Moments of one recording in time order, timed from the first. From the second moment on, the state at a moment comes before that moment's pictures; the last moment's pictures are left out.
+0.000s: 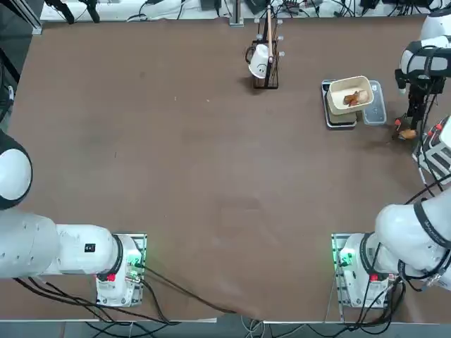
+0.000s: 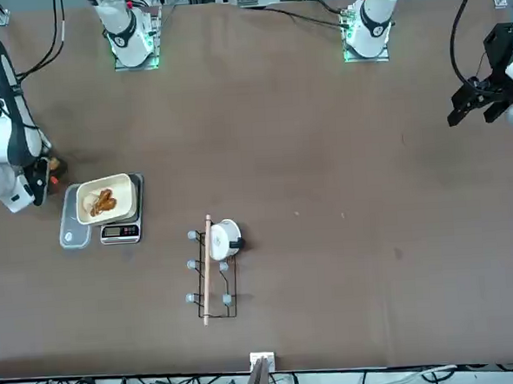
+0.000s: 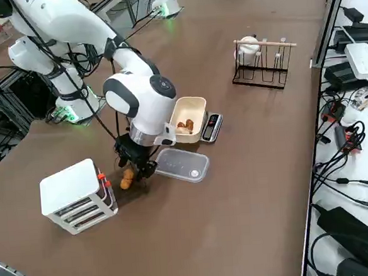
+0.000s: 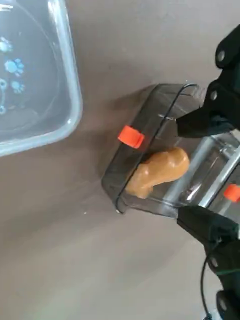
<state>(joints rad) -0.54 0.48 0.15 -1.91 -0.53 1.98 -1.40</state>
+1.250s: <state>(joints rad) -0.60 0.51 0.15 -1.96 -0.58 2.09 -1.40</state>
